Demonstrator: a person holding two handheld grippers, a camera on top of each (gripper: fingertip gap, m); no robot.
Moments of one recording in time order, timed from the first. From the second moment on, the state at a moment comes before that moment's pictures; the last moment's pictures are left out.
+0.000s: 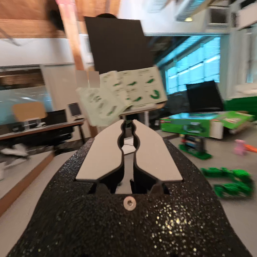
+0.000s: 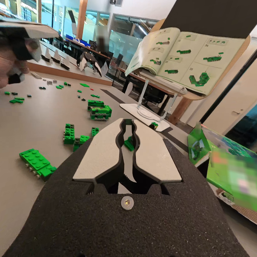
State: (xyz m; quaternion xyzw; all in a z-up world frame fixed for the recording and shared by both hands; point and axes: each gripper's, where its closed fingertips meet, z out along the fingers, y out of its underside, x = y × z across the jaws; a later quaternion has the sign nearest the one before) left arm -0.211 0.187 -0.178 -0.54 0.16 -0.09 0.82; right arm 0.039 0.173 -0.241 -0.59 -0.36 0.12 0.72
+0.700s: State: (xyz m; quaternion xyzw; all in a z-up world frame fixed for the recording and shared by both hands) left arm -0.062 0.142 -0.224 -0.54 0.38 -0.30 0.69; right arm 0.048 0.178 -0.334 -0.80 -0.41 0.08 0.42
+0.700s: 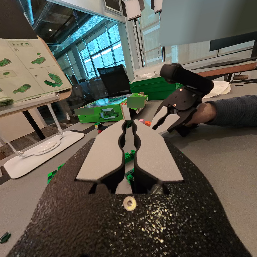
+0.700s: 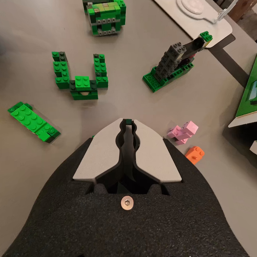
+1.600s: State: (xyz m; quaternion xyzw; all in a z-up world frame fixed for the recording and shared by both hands) left arm -0.049 0.137 -0.242 -0.55 0.44 -0.27 0.66; right arm 0.057 0.173 -0.233 -0.60 -0.35 0.03 0.72
